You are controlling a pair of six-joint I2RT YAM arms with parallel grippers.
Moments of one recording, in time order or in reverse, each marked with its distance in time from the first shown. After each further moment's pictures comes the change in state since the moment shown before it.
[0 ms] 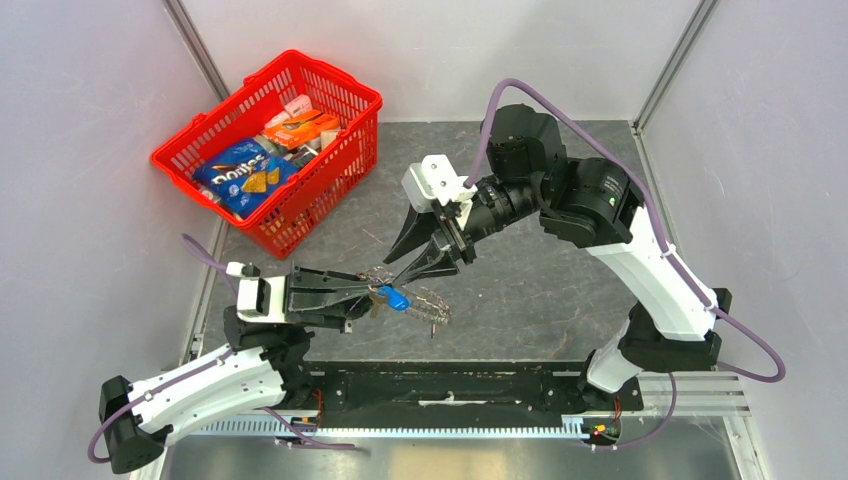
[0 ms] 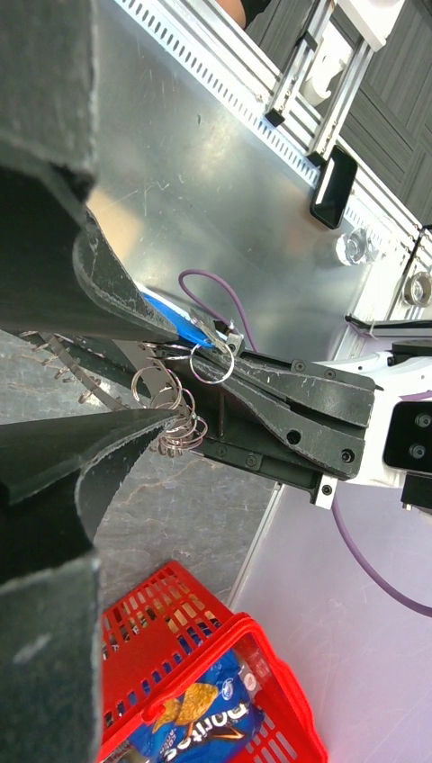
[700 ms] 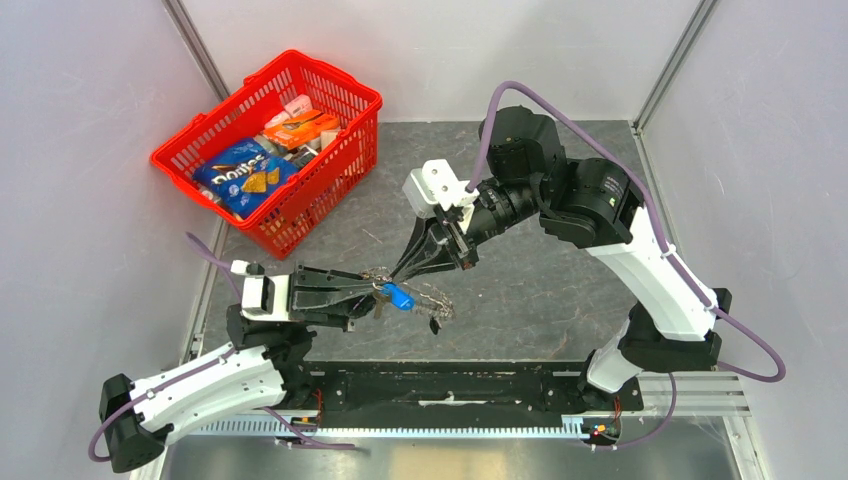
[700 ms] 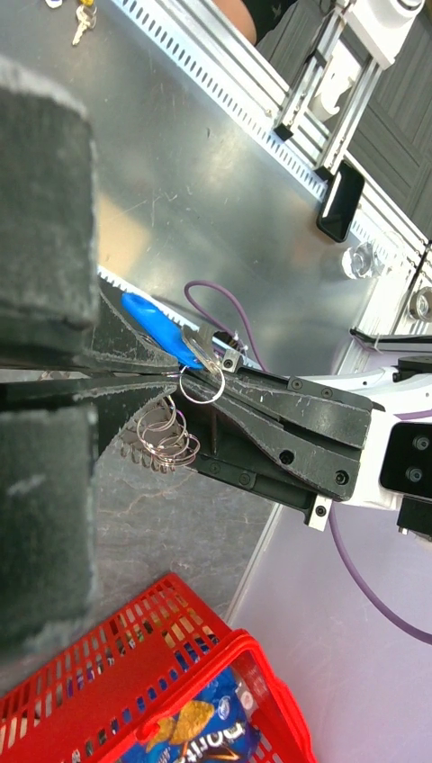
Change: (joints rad) left arm 0.000 0.015 -0.003 0.005 -0.002 0.000; right arm 0.000 0.000 0.000 -0.027 -0.026 -0.020
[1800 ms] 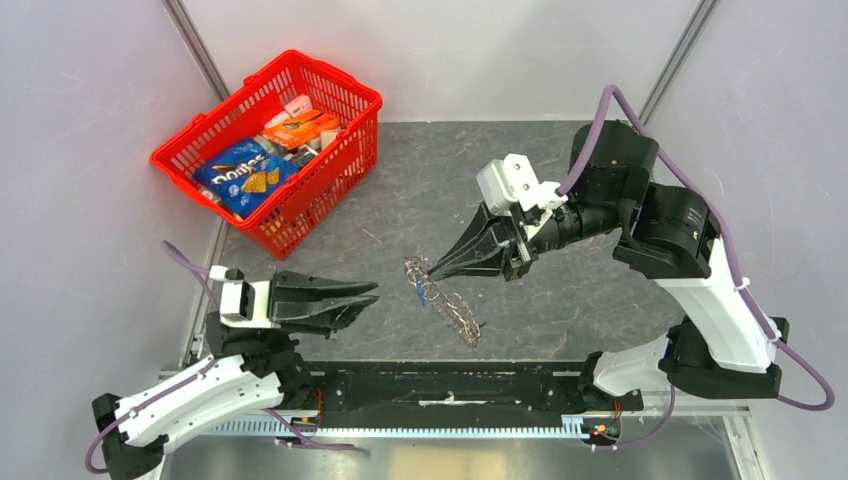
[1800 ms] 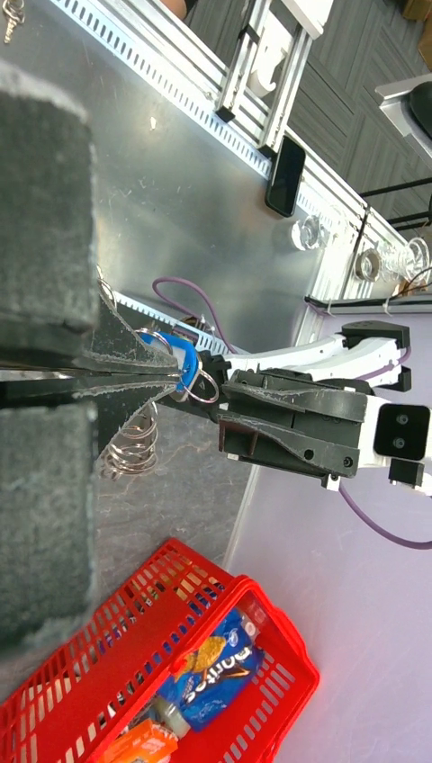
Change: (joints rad) left arm 0.000 -0.158 0.002 -0.175 -0.022 0.004; right arm 0.002 -0.235 -0.178 0.159 0.119 0.171
